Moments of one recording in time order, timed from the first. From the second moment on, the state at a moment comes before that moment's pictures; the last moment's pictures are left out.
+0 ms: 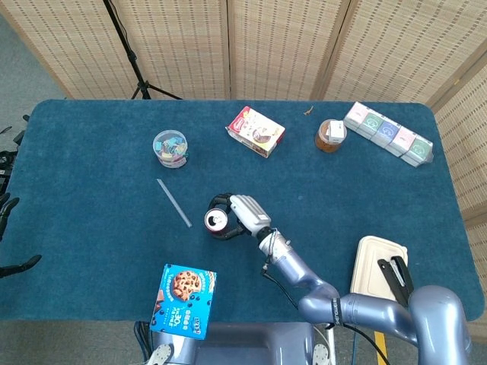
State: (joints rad) left arm -0.10 -1.03 -0.07 -1.60 1.47 1.46 -0.22; right arm 0.90 -1.80 0.35 -1.35 -1.17 0.84 0.23
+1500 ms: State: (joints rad) left arm -0.10 -1.01 -0.07 -1.60 1.47 1.46 -0.26; right arm 0.90 -1.83 0.37 -1.37 -1.05 0.83 0.13
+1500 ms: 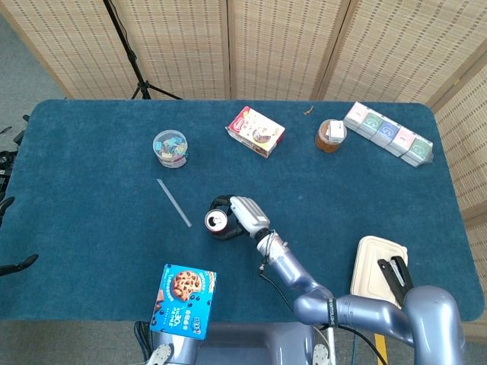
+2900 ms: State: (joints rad) left arm -0.10 -1.00 -0.07 -1.60 1.47 1.46 -0.29; right arm 0.92 -1.83 0.36 -1.41 -1.06 0.82 0.12
